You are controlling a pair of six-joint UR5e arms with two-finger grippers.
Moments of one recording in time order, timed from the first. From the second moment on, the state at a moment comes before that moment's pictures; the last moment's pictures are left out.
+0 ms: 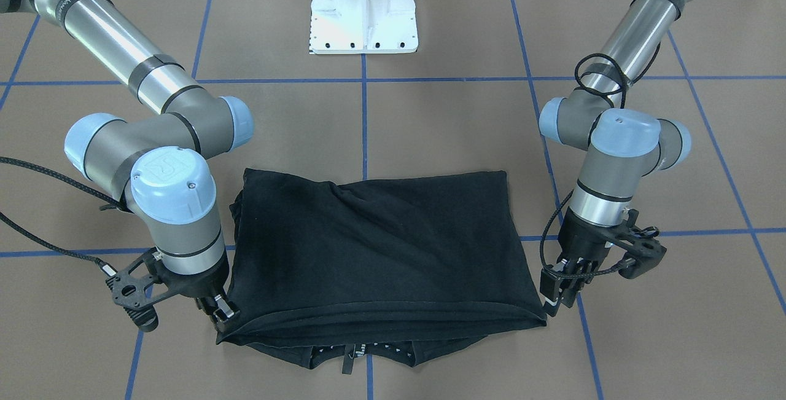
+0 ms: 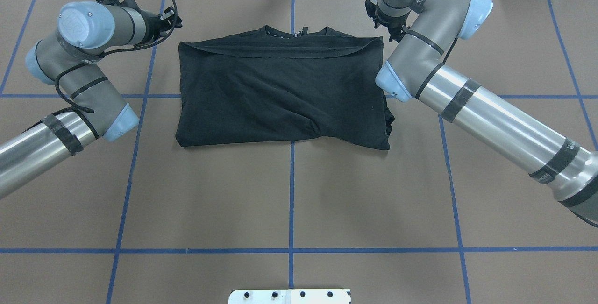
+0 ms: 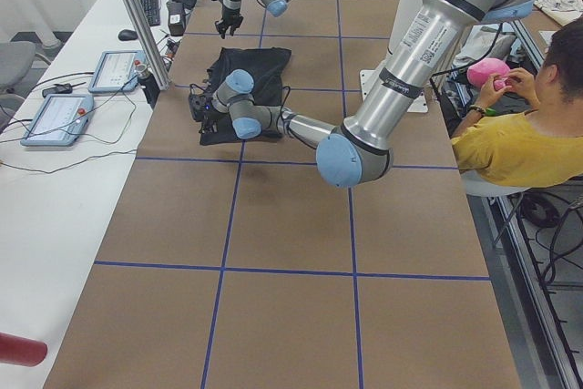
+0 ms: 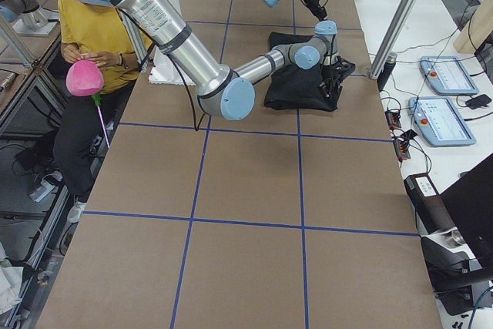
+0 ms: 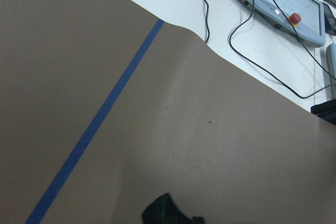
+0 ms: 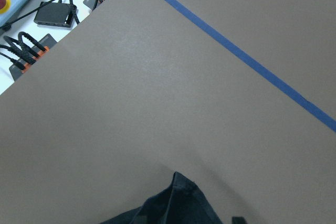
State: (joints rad) left arm -0.87 -2.16 -1.20 -2.46 -1.65 -1.54; right arm 0.87 -0.73 1.16 -1.34 1.80 1.72
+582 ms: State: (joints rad) left arm -0.88 -2.16 -1.24 -2.46 -1.66 -1.54; right arm 0.78 -1.00 1.53 -1.34 1.80 1.80
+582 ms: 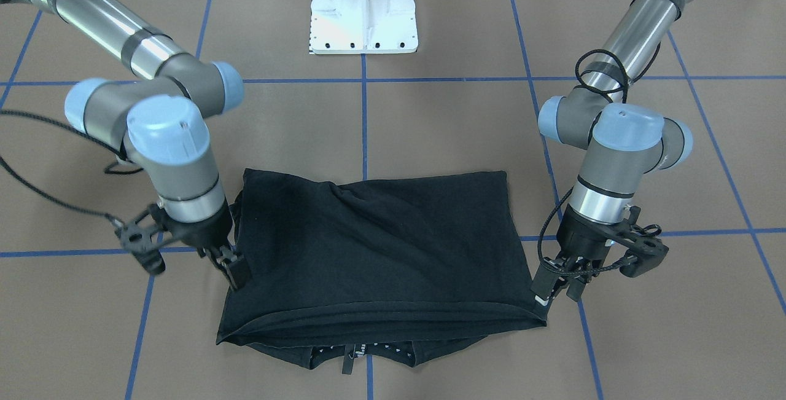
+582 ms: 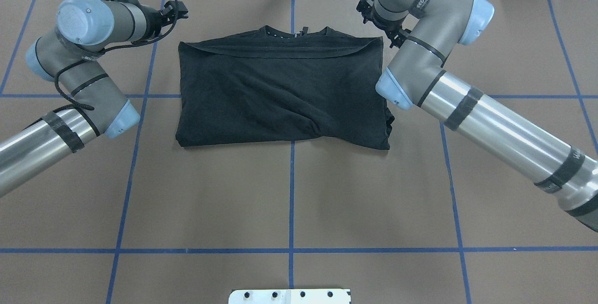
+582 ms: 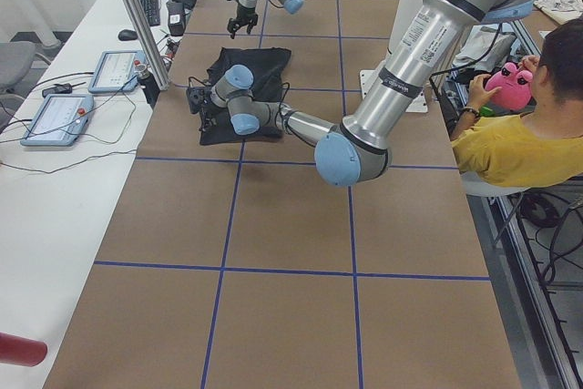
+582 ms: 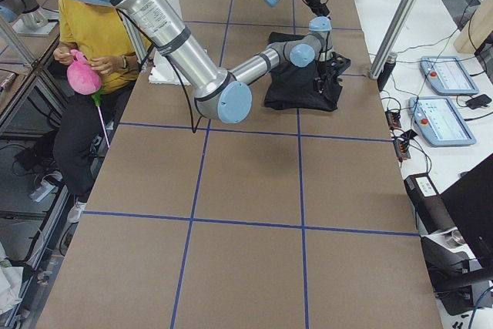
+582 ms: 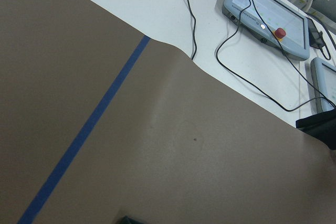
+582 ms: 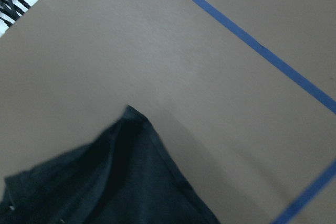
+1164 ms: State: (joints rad) left arm -0.87 -2.16 -1.29 -2.45 -1.66 -1.55; right arm 0.59 -1.26 1.79 -1.23 1.68 2.05
